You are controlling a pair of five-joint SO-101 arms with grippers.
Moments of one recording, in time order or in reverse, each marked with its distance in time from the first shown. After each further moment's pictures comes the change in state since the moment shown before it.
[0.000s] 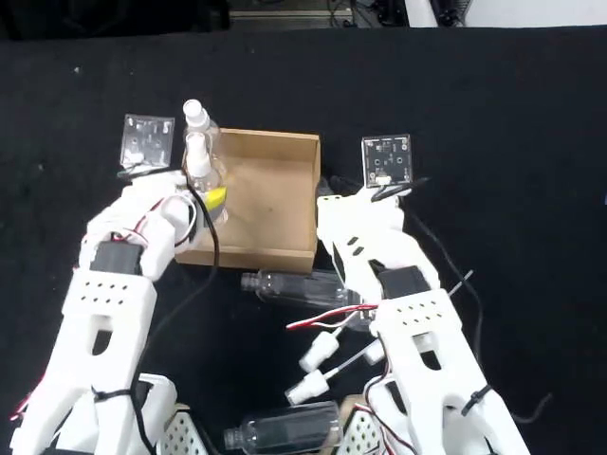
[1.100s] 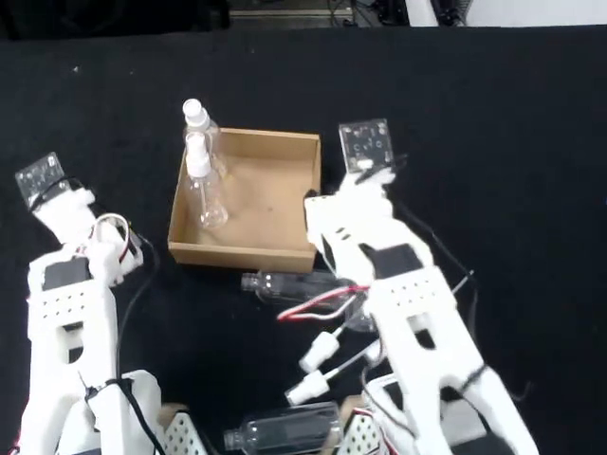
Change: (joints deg) left arm -20.9 -0.7 9.2 4.5 15.7; right arm -3.2 7.9 -11.6 15.7 0.0
